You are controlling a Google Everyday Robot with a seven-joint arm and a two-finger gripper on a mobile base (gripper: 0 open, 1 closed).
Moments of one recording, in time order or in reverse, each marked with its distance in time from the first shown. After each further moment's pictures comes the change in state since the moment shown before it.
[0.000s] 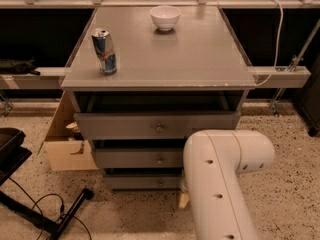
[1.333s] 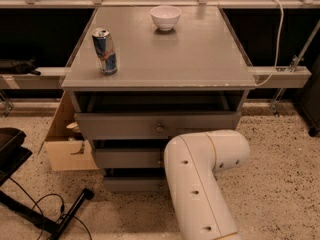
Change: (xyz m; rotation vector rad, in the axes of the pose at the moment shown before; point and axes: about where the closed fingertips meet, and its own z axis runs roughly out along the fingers) arm 0.000 0.002 0.041 -0.031 0.097 -0.027
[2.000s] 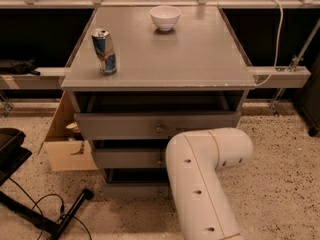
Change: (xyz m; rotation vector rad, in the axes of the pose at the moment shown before) arm -0.001 -0.003 -0.013 0.000 0.000 0.000
